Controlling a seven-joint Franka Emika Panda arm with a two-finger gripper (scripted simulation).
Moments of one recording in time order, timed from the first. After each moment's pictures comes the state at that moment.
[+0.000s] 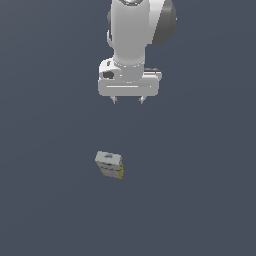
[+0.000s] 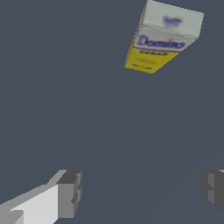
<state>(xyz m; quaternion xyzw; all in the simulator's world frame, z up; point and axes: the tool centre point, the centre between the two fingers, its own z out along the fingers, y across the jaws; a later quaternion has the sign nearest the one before) -0.083 0.000 0.286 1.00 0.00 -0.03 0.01</state>
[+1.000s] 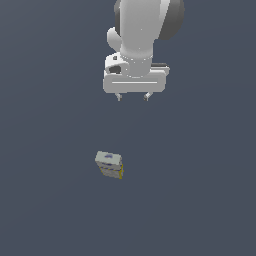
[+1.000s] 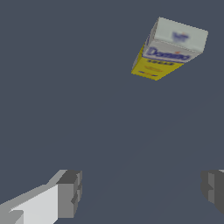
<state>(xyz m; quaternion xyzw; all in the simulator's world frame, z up) -0.079 0.019 0.301 1.00 0.03 -0.02 0.01</state>
